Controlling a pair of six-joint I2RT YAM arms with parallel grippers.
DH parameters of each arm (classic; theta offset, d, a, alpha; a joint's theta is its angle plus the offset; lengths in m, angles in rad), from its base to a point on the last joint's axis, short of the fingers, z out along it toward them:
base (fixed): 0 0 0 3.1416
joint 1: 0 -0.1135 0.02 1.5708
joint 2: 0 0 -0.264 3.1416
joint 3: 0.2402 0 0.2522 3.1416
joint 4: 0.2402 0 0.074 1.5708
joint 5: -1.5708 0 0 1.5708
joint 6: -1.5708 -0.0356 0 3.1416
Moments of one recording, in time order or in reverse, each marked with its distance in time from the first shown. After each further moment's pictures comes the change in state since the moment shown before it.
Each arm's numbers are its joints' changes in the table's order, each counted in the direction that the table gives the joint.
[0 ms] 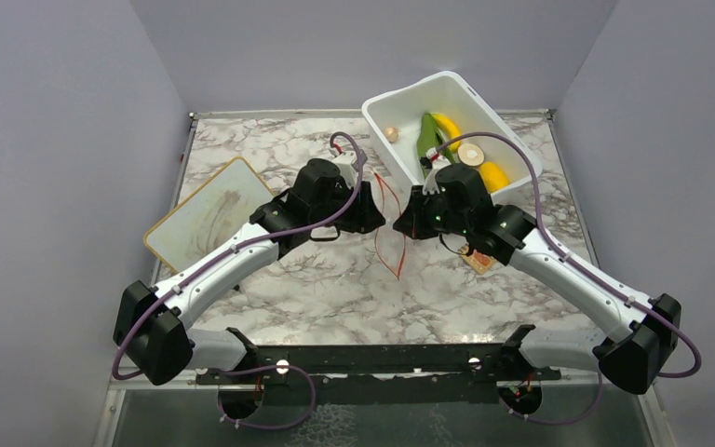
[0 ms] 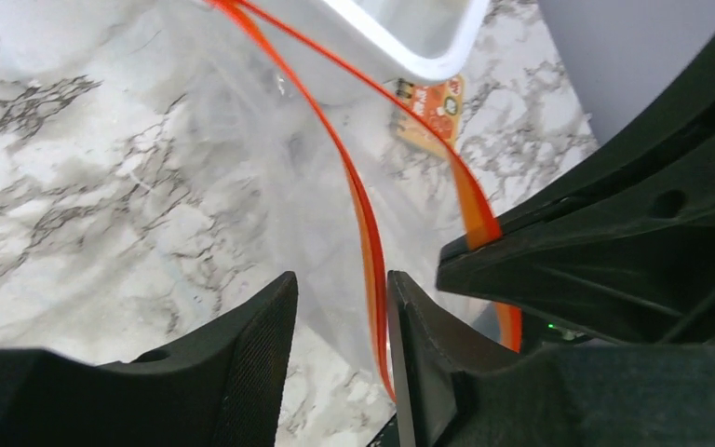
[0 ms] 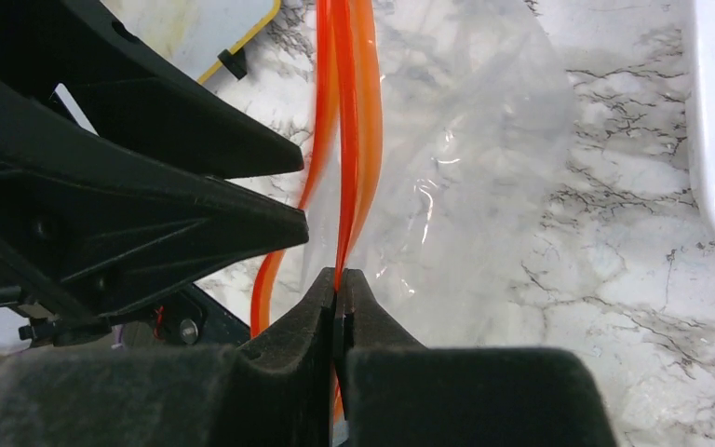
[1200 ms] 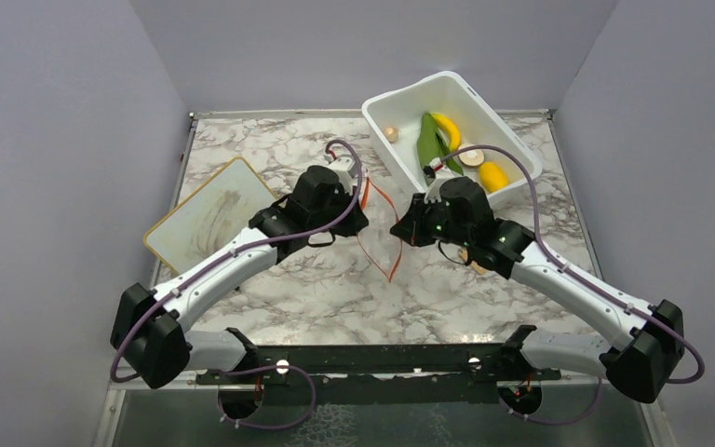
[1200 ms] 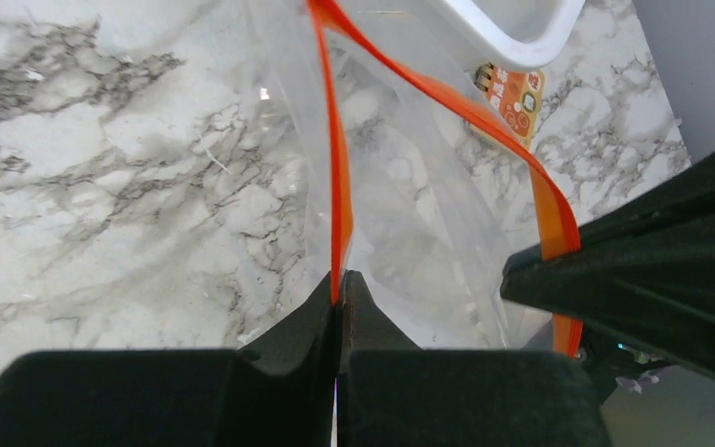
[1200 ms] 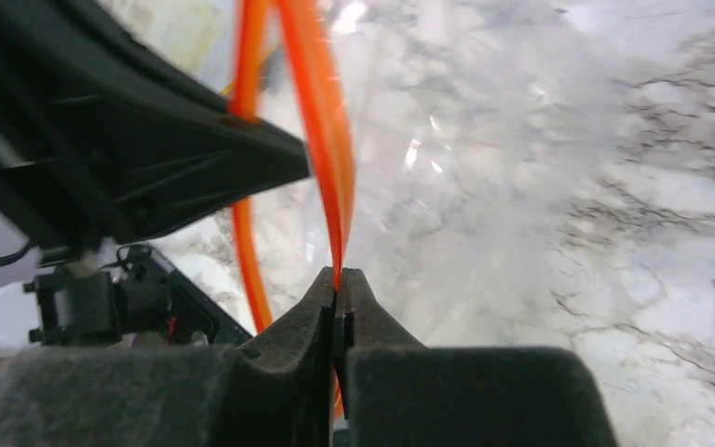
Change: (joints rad) left arm 0.000 0.011 -0.040 0.041 0.127 -0.056; right arm -0.005 -0.047 -0.162 -0.209 0.047 -0.038
